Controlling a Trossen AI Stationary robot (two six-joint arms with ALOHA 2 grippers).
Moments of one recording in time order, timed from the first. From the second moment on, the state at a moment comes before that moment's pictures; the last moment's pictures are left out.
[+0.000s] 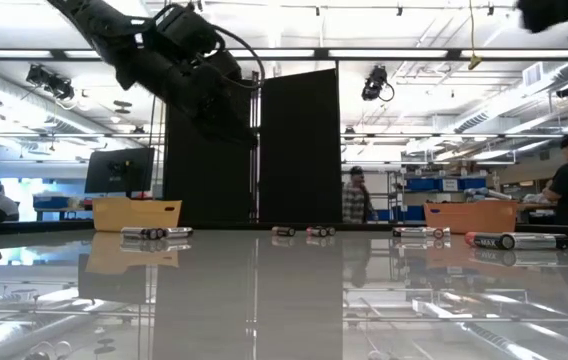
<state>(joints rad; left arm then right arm) 0.32 1.39 0.78 0.03 0.17 0.12 0.63 1.34 1.05 -1.41 0.34 1.53</state>
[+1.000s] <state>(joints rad) 0.22 1.39 0.91 -0.60 -0.03 -0.48 -0.19 1.35 0.60 0.09 -0.02 0.06</state>
